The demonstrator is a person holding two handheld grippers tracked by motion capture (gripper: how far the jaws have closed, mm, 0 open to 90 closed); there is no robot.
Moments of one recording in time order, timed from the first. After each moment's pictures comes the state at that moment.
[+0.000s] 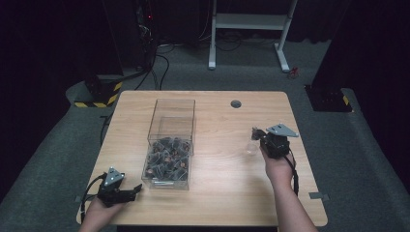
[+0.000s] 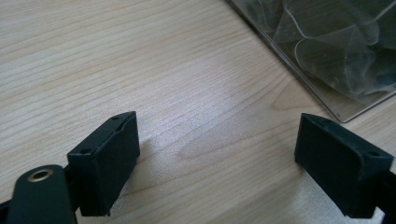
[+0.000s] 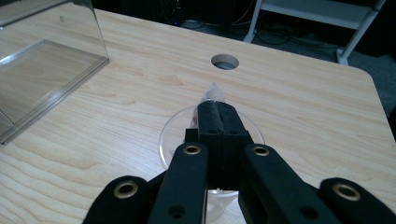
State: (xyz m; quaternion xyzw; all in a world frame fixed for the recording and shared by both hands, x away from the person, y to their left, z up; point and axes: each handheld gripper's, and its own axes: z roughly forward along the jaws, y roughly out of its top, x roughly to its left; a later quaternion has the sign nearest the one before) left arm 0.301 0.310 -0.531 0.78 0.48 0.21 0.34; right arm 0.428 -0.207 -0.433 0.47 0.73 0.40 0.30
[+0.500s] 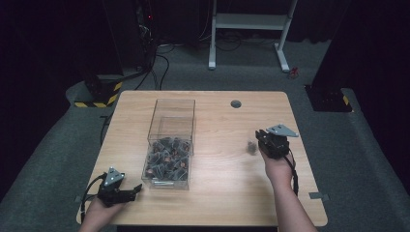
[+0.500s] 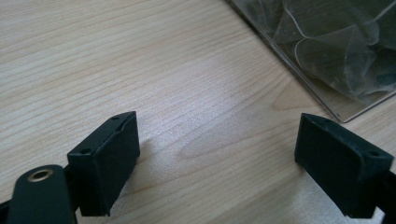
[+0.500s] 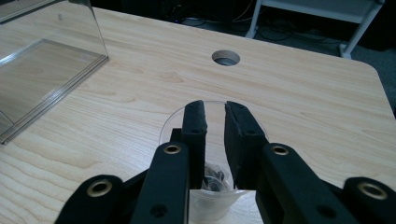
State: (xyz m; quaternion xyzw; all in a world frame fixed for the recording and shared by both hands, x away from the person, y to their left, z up) left arm 0.301 0.310 -0.530 0.78 0.48 0.21 0.34; right arm 0.430 -0.208 -0.437 0.48 0.73 0.41 0.29
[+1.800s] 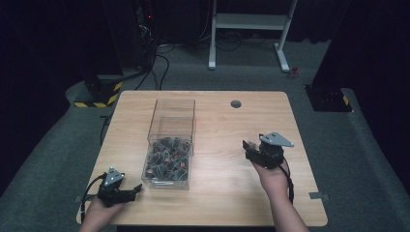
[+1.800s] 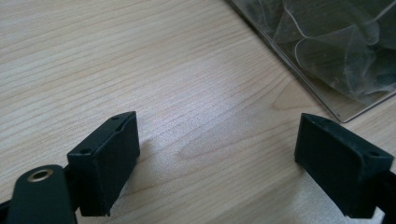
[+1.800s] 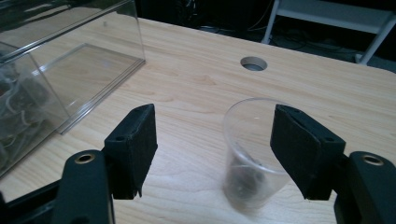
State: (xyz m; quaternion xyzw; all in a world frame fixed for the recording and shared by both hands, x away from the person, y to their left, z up) left arm 0.301 0.310 -0.530 0.78 0.48 0.21 0.34; right arm 0.395 -0.185 -0.431 0.45 0.73 0.43 0.28
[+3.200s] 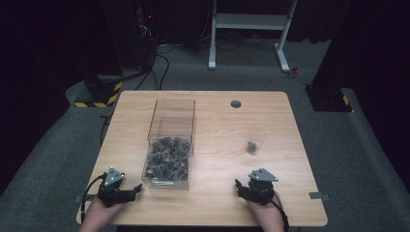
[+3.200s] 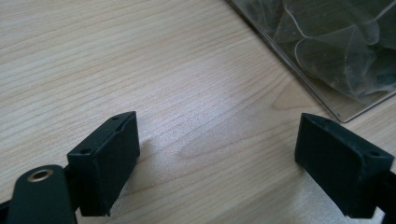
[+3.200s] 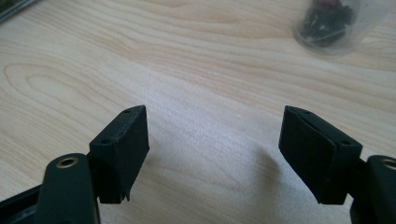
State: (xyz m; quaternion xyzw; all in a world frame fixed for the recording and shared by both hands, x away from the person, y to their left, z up) left arm 0.301 0.310 -0.530 0.78 0.48 0.21 0.34; right arm 0.329 -0.174 -0.523 0.46 0.78 0.35 0.23
